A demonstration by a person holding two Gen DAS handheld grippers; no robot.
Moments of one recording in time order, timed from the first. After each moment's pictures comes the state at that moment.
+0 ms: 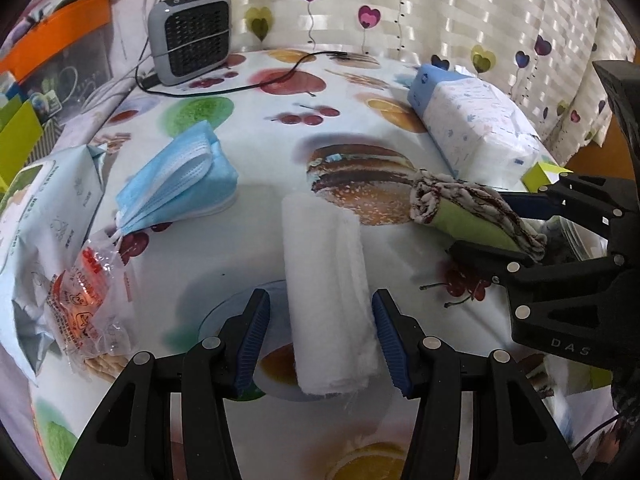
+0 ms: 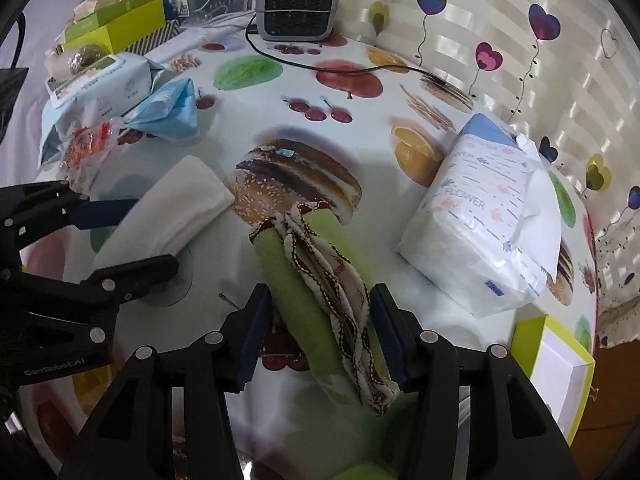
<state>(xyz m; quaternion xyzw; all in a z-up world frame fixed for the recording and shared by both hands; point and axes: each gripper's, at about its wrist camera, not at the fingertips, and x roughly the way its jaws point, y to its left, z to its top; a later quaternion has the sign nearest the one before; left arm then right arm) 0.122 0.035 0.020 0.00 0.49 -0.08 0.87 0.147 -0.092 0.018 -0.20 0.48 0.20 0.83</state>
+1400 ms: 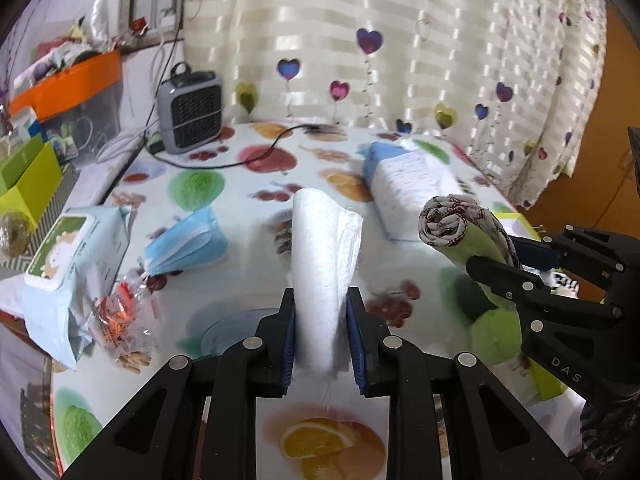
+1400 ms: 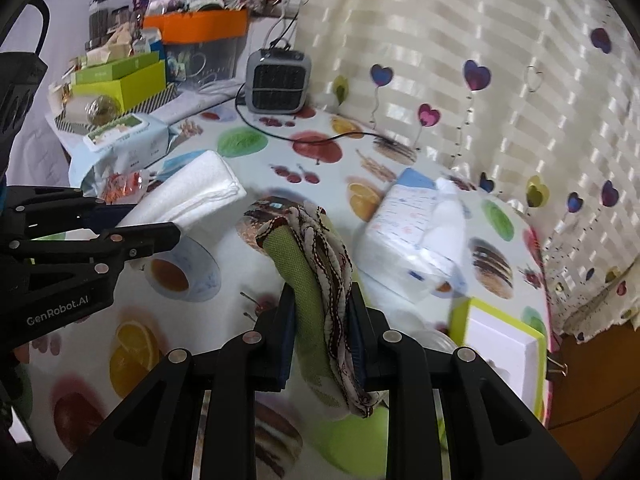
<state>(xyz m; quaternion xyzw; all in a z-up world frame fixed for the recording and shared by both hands) 0.071 0.019 0.096 -0.02 0.39 -0.11 0.91 0.071 -0.123 0.087 -0.17 0.37 0.16 0.90</state>
